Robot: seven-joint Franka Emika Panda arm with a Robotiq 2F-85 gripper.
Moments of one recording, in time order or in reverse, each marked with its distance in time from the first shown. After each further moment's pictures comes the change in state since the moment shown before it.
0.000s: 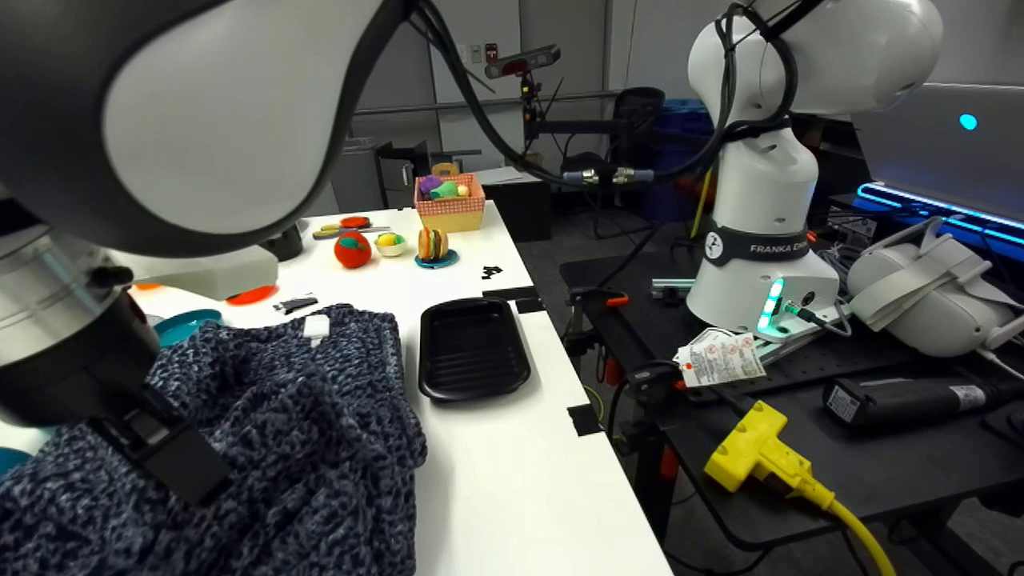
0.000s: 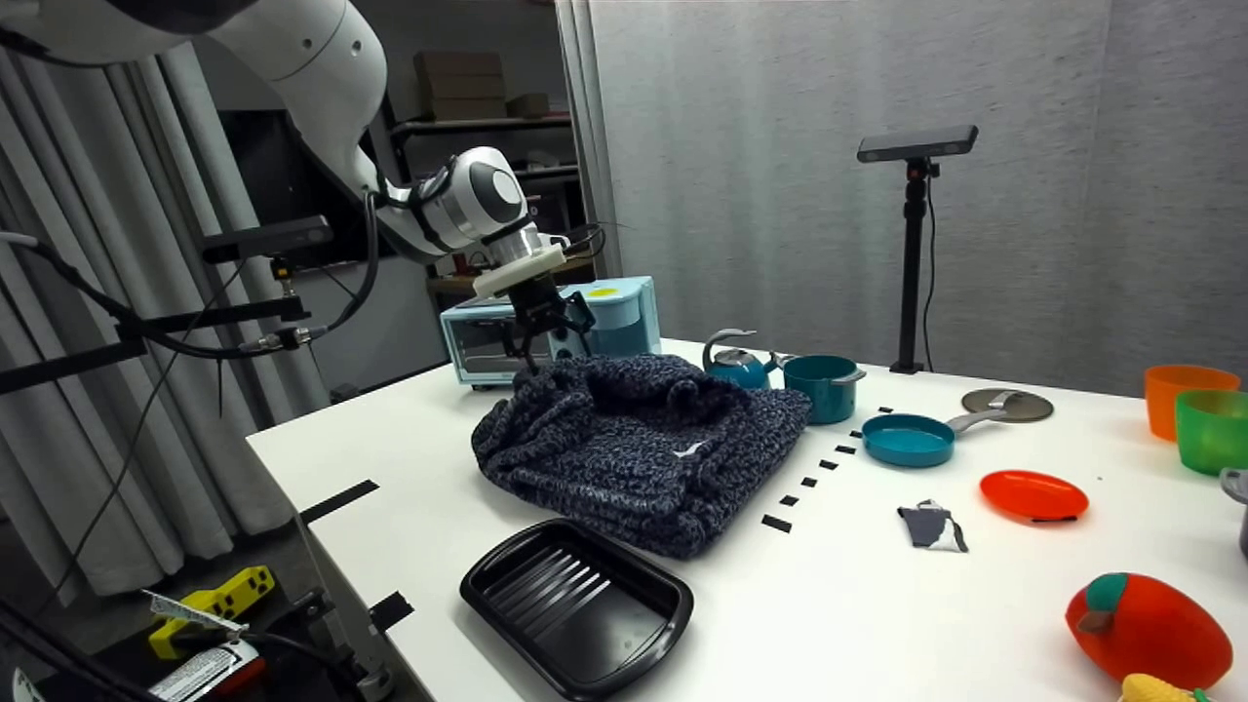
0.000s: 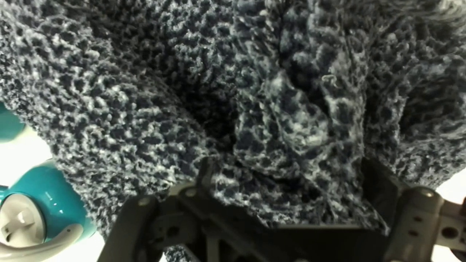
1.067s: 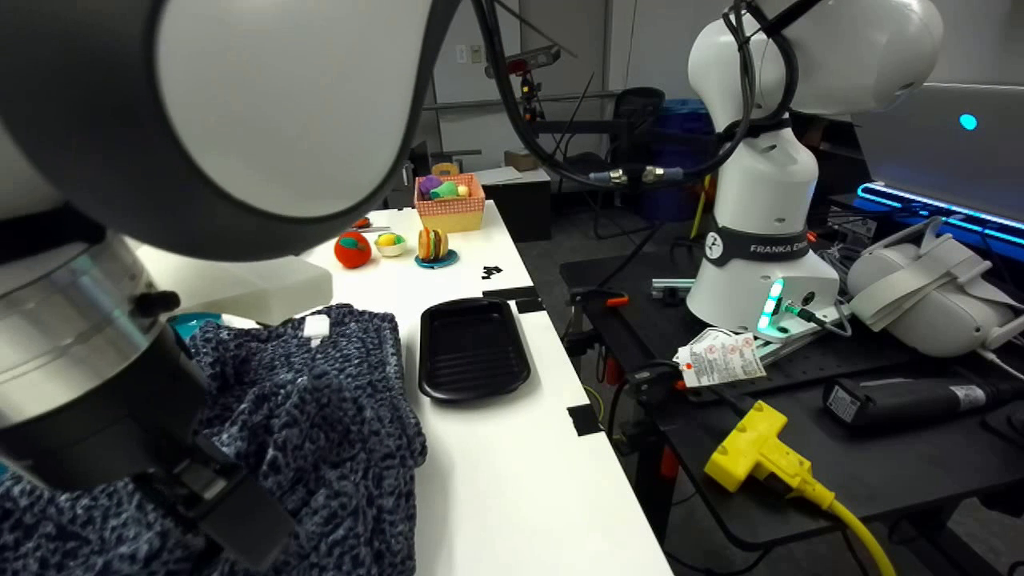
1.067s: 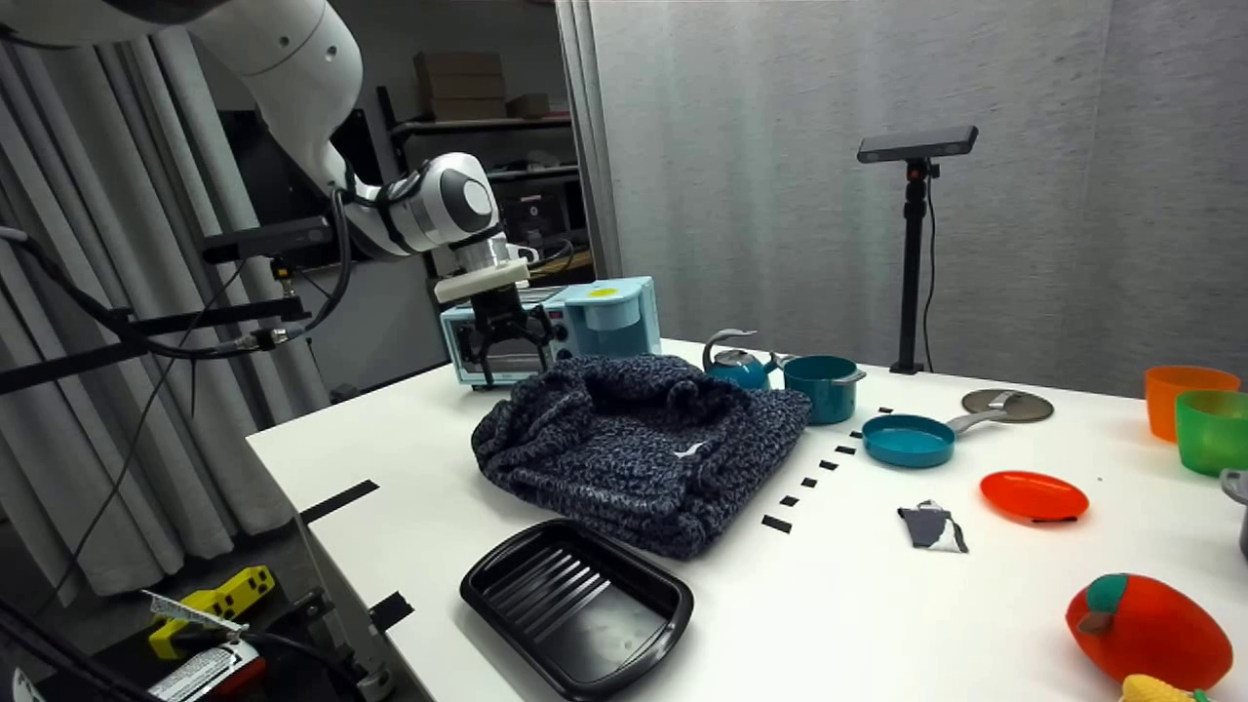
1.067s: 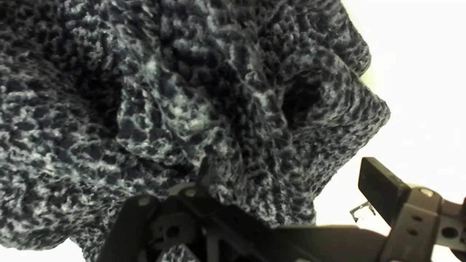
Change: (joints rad) arm -0.002 -0.040 0.083 -0.080 0.094 0.000 -0.012
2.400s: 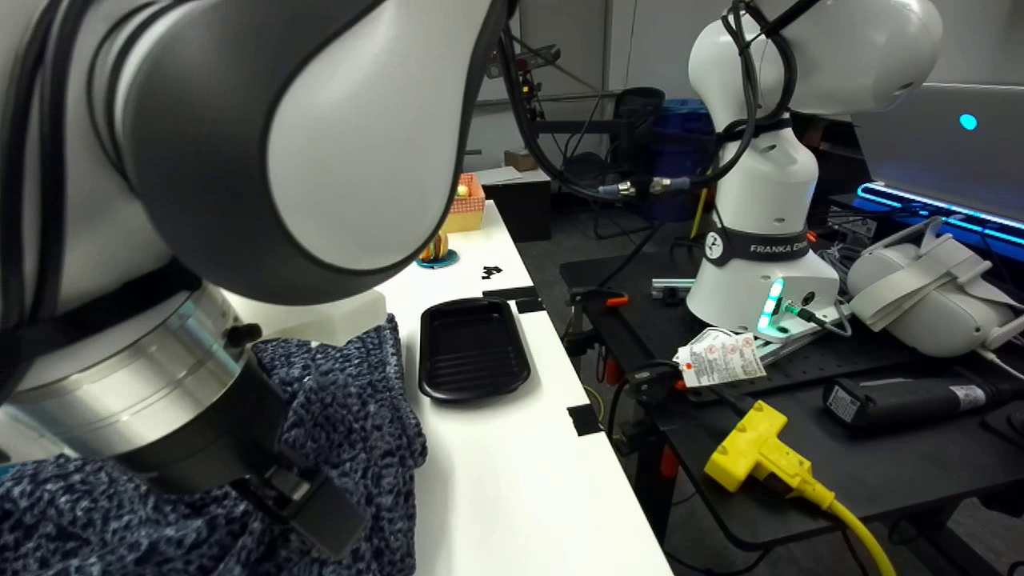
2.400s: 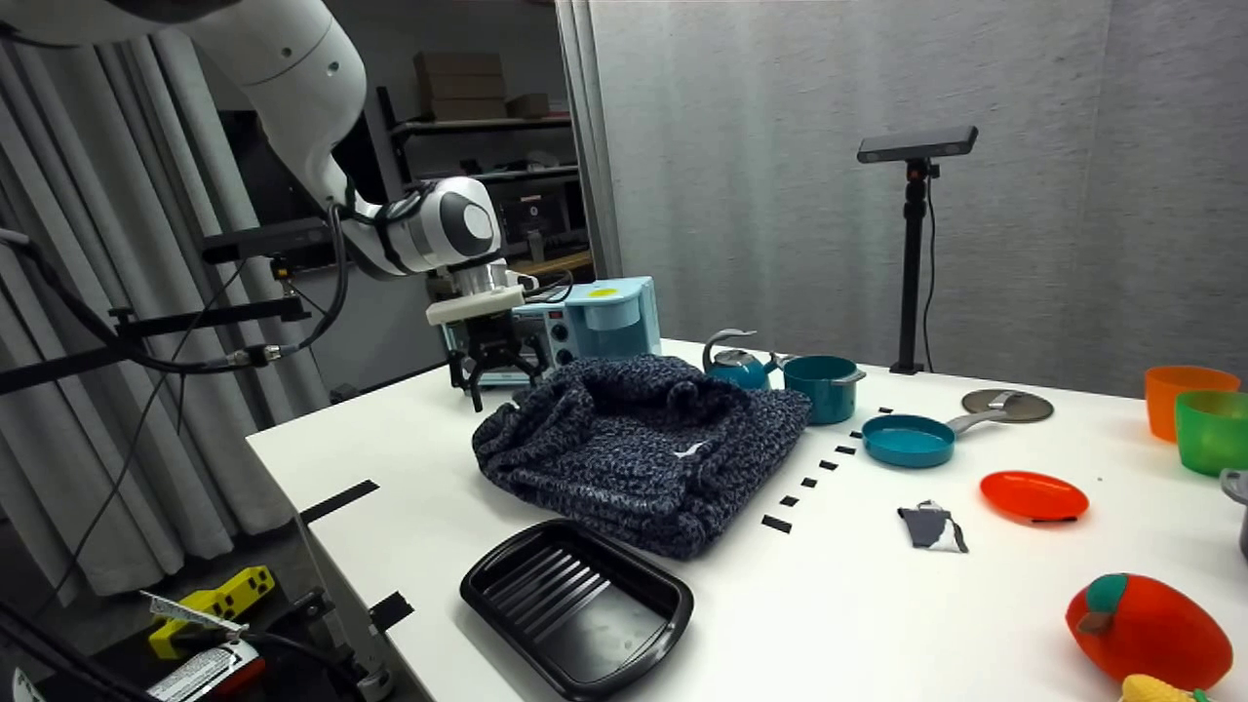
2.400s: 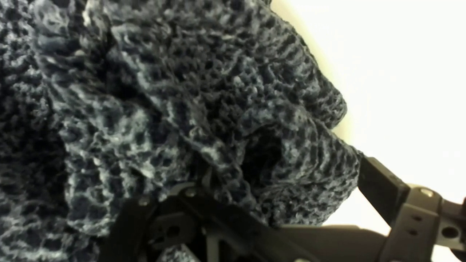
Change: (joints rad) arm -0.013 0.001 0.001 -0.083 0.039 0.000 0.007
